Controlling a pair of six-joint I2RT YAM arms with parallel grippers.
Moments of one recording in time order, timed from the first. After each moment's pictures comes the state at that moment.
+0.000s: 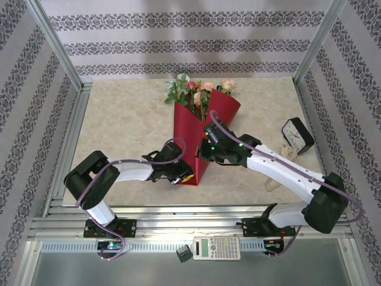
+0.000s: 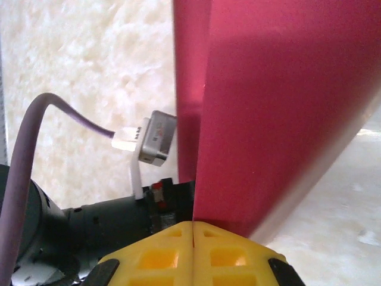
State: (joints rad) left arm -0.73 1.65 0.70 0.04 0.39 -1.31; right arm 0.79 1.35 1.09 -0.65 -0.10 0.92
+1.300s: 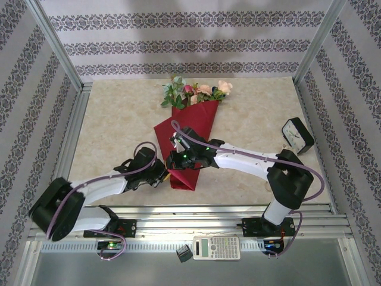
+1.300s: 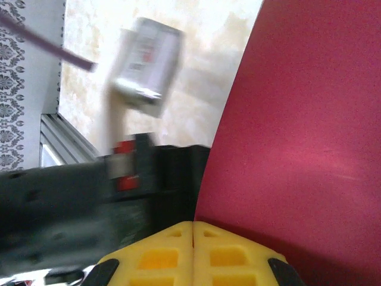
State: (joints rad) left arm -0.59 1.23 0.44 -0.04 0.26 -1.41; right arm 0.91 1.68 1.12 -0.31 -0.42 0.81
